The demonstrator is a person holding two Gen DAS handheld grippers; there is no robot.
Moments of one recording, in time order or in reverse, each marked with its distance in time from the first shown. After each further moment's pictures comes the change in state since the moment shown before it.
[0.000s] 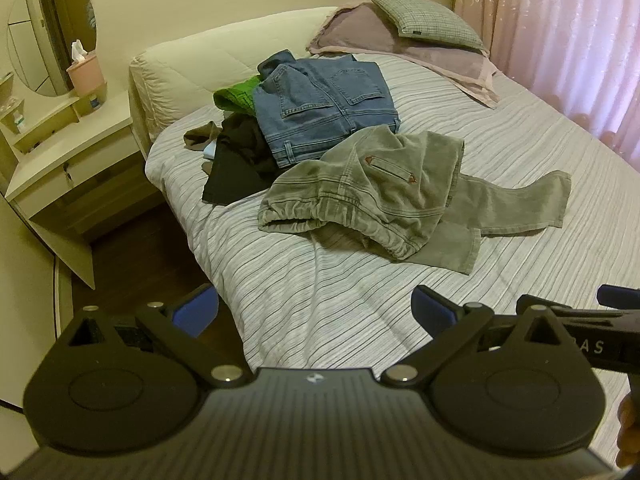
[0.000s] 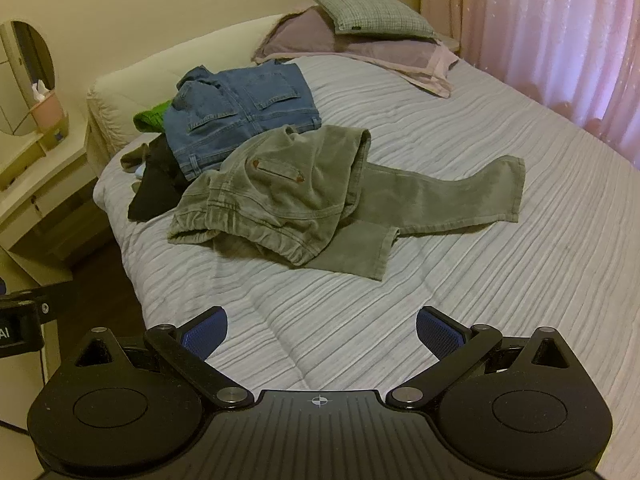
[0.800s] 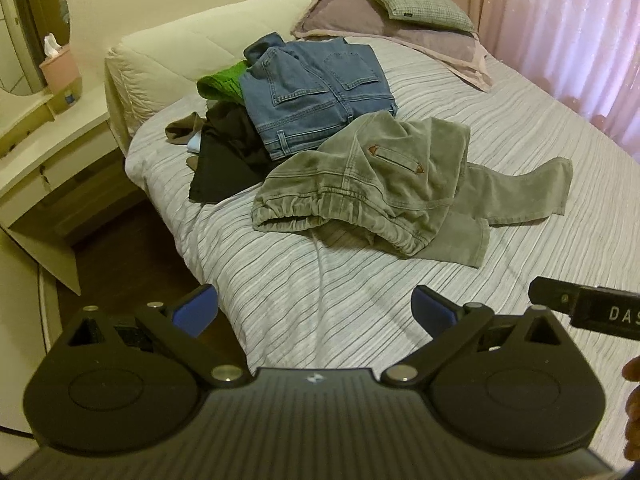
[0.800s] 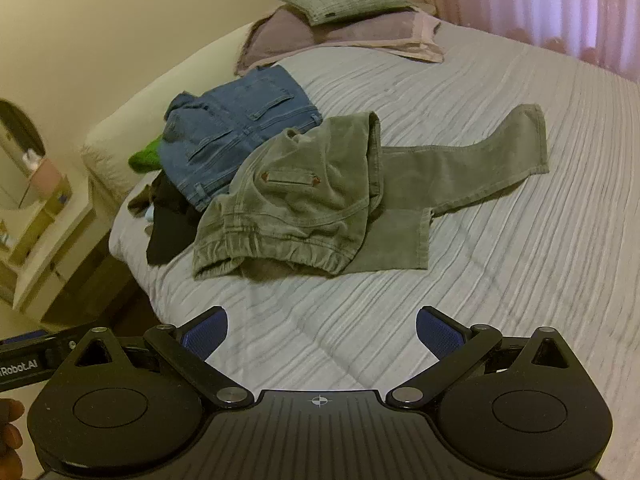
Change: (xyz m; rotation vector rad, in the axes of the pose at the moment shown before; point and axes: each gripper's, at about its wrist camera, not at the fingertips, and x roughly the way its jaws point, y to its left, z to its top) left arm 0.060 0.041 0.024 0.026 0.054 -0.067; right arm 0.044 -0.002 0.017 0.247 0.003 0.102
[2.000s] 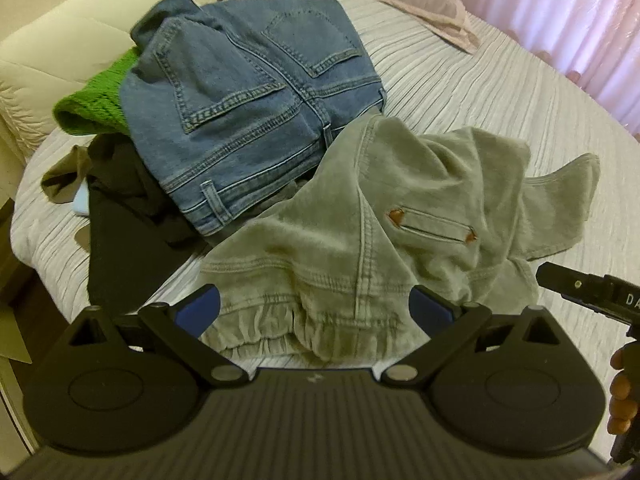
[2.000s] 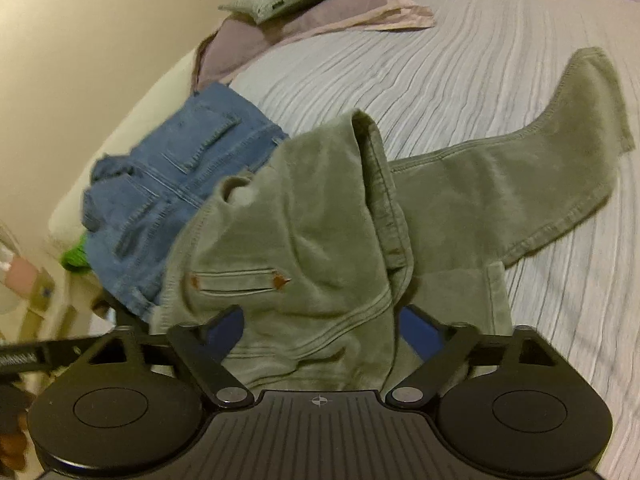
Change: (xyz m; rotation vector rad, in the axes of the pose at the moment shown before) left arm 0.255 0.006 0.157 0.149 0.146 -0.159; right arm 0.228 -0.070 0.099 0.190 -0.021 0.078
